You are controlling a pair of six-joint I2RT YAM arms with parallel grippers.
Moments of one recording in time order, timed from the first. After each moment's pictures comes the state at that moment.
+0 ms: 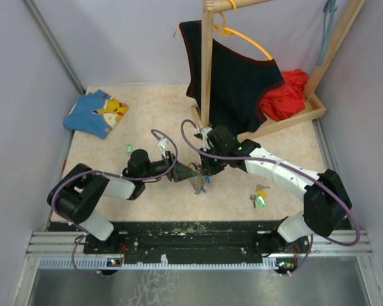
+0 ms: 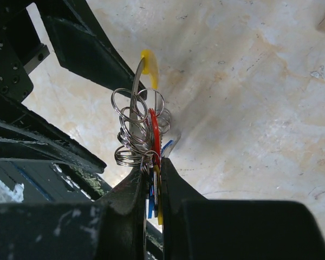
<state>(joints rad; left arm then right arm) -0.56 1.60 0.41 1.08 0.70 -0.77 0.75 1.45 1.07 -0.54 -0.20 0.22</state>
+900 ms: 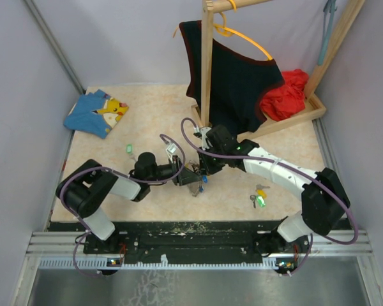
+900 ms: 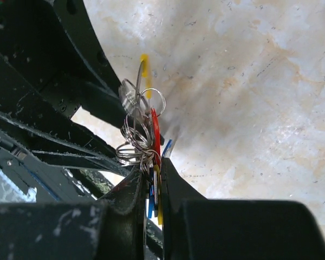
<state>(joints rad) -0.63 1.68 0.42 1.13 0.67 -0.71 0.75 1.46 1.07 -0.51 -0.23 0.27</state>
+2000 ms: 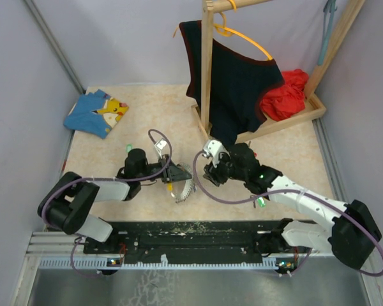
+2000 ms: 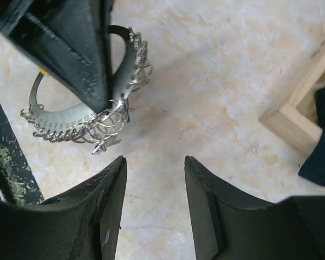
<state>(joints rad) -0.51 1.51 0.36 0.93 0.75 -0.99 0.75 1.14 0.72 -0.13 -0.23 -0.17</state>
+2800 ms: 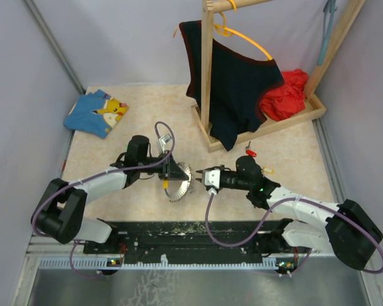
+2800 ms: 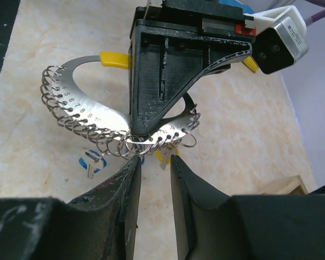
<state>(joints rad) -0.48 1.40 0.61 0.24 0.86 -0.74 0.77 1.09 0.43 0.42 -0.56 -0.72</state>
